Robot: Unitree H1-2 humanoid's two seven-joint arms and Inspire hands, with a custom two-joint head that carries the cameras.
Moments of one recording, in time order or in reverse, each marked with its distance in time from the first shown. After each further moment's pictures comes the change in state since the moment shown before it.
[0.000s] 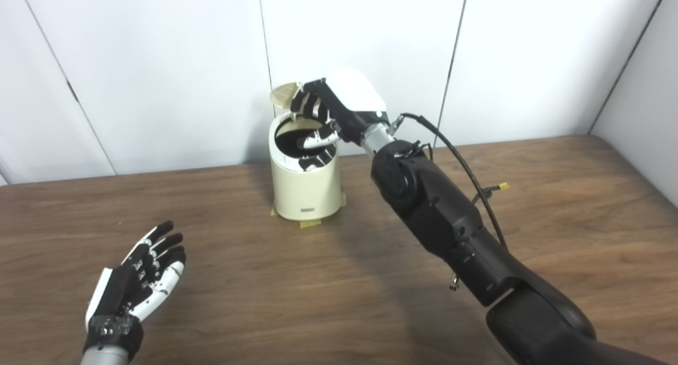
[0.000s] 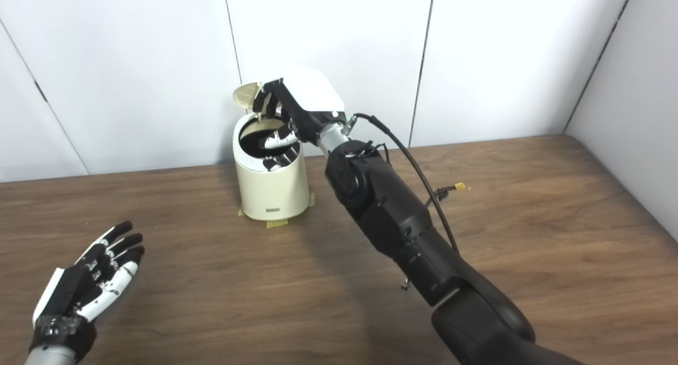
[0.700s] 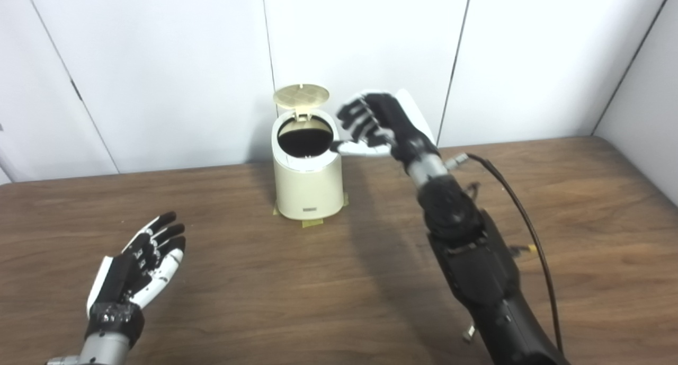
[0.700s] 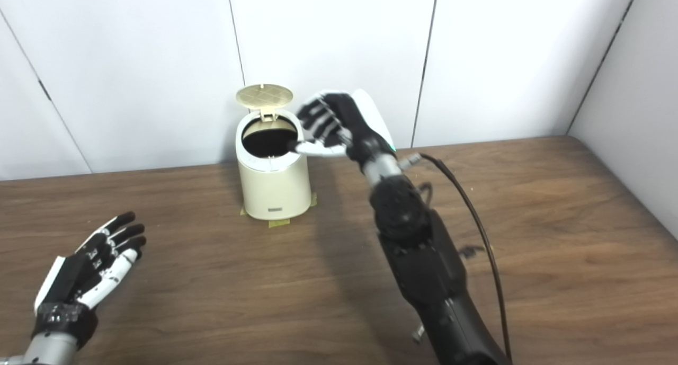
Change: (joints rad) left arm -0.067 0.005 -0.001 0.037 0.006 0.001 0.003; right arm 0.321 0.053 -0.277 -0.415 0.378 0.275 0.132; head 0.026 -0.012
